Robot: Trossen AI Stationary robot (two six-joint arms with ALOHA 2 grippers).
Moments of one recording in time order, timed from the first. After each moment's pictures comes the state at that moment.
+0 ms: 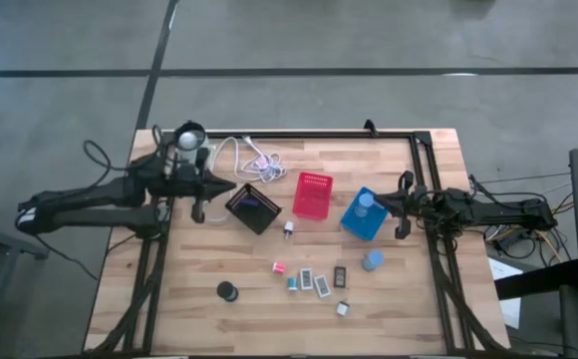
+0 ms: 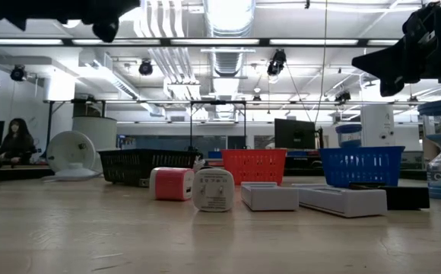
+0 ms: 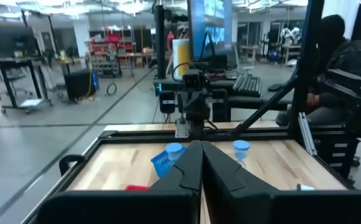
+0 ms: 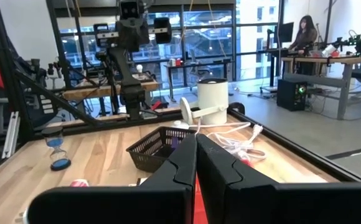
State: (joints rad) left arm 0.23 0.56 0.50 0.14 0.21 0.03; right arm 0.03 0.08 0.01 0.16 0.24 0.08
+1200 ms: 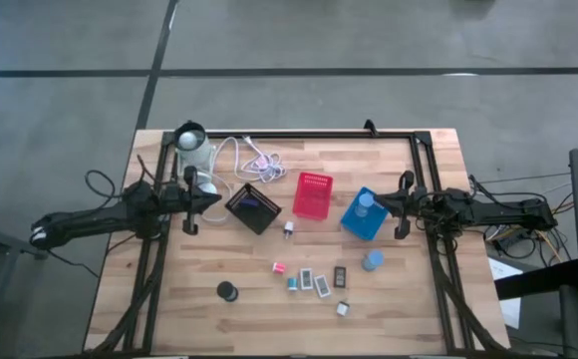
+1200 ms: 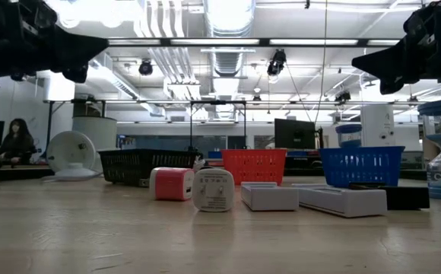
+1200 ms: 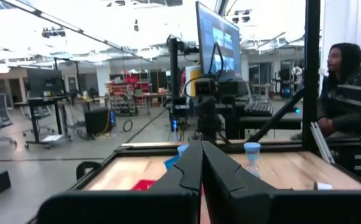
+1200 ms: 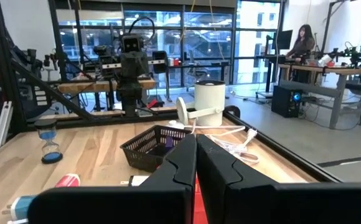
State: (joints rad) left arm 0.24 0.22 0.01 0.39 0.16 0.02; right arm 0.03 0.08 0.01 0.16 0.24 0.01
